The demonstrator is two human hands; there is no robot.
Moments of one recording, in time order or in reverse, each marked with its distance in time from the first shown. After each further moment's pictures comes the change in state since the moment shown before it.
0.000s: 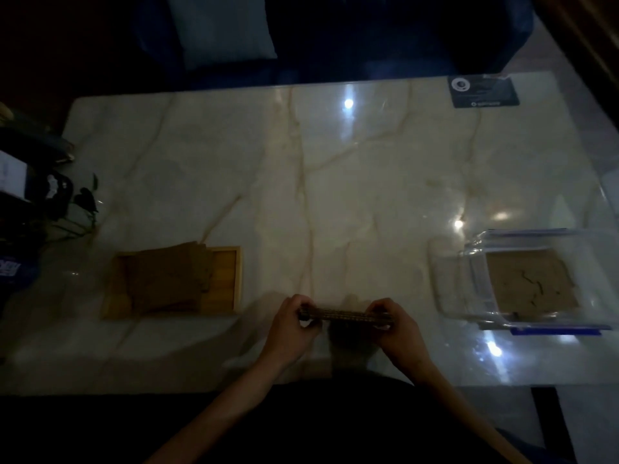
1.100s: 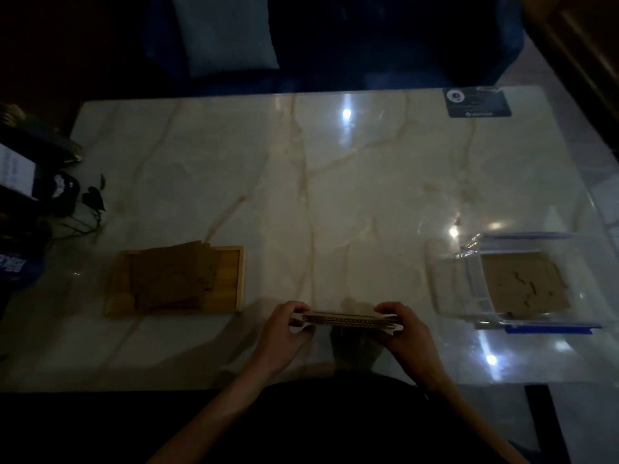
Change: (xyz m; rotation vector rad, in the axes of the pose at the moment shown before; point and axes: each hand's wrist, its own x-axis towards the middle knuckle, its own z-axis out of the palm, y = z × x) left_hand -0.017 -0.014 -0.014 -0.082 -0.024 -0.028; right_hand -0.015 0.014 -0.010 0.045 0.054 -0.046
